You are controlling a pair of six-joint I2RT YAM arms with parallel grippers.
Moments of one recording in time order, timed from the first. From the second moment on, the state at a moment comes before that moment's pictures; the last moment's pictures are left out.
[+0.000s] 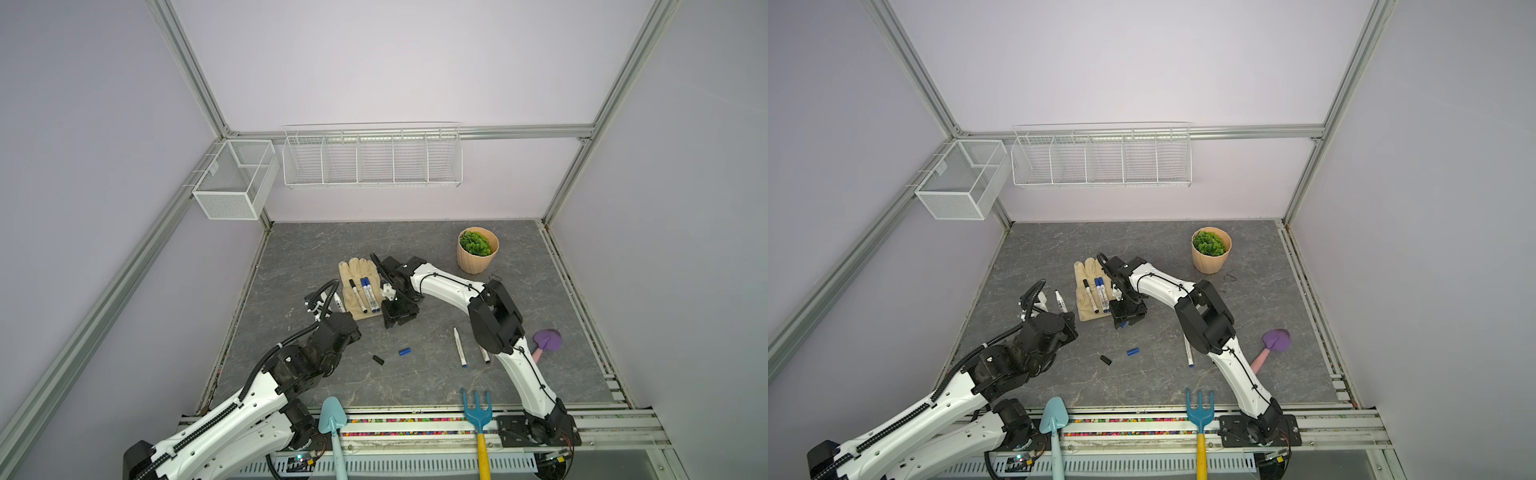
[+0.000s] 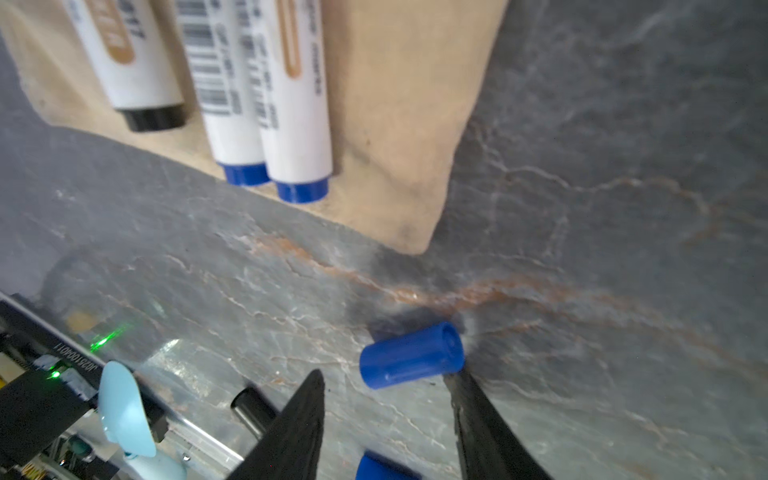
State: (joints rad) left arm -0.86 0.77 0.64 -0.56 -0.52 -1.03; right arm 0.83 2.36 1.98 -1.13 -0.29 0.37
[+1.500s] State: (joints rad) left arm -0.86 0.57 0.64 -0.76 -0.49 -1.02; right arm 1.02 2.00 1.39 -1.00 -0.30 0.37
